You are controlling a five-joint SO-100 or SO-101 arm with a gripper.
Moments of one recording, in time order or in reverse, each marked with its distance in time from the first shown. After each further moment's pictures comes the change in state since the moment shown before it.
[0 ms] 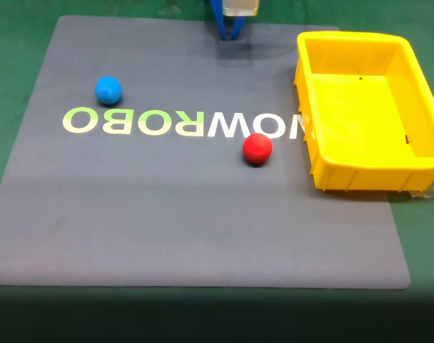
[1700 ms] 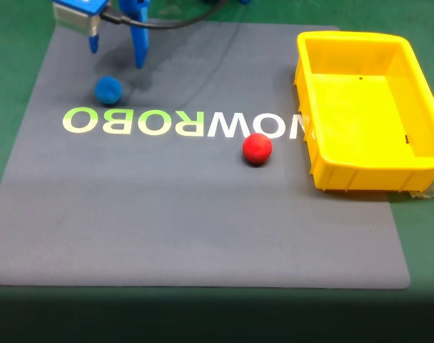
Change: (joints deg) arm 34.6 -99.5 -72.9 -32.2 -15.2
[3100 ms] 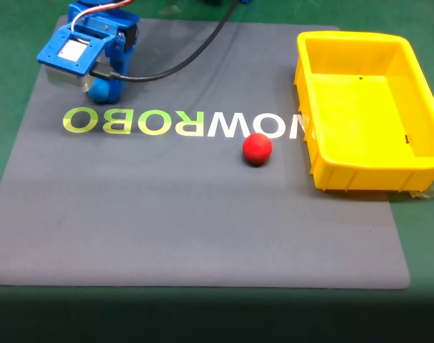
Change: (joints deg) arm -3.1 -22.7 -18.5 0.8 1.8
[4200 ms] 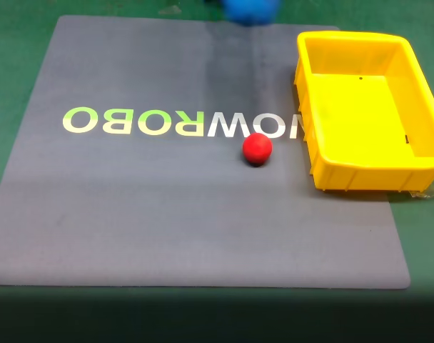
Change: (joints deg) arm -35.9 32.1 0.0 2.4 7.2
